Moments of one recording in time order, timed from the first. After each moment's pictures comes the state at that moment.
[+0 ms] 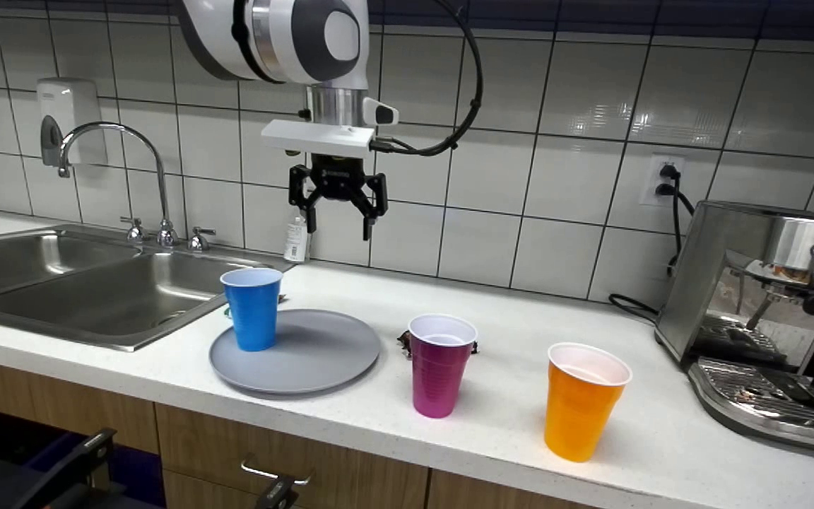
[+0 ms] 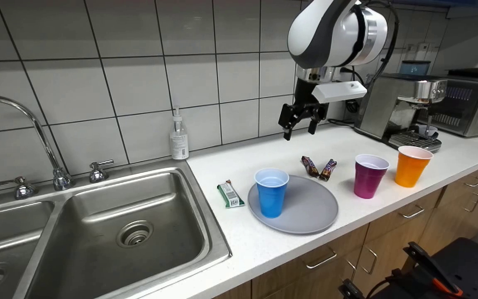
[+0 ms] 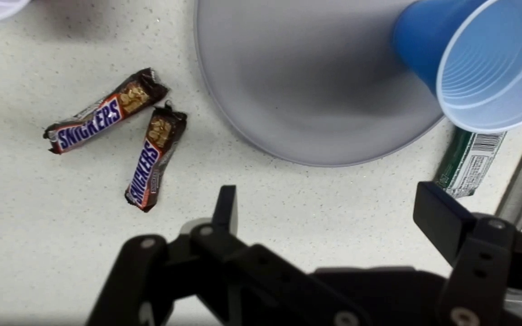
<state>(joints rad) -0.03 0.00 -0.05 -2.43 0.03 2.60 -0.21</state>
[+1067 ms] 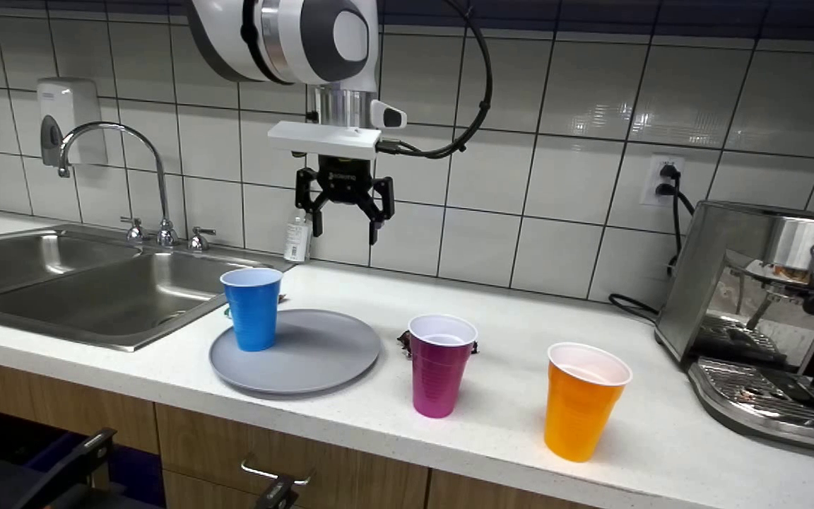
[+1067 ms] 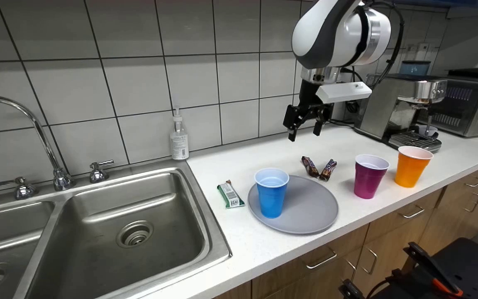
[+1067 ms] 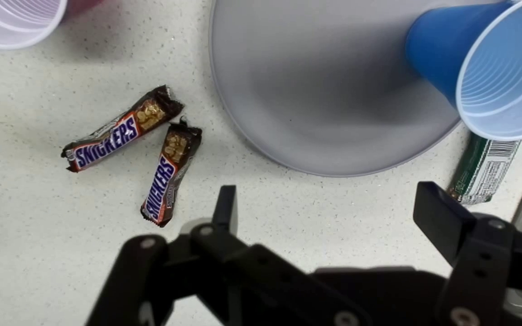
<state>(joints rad) -0.04 0.00 -0.06 -2.42 0.03 2.58 -0.20</state>
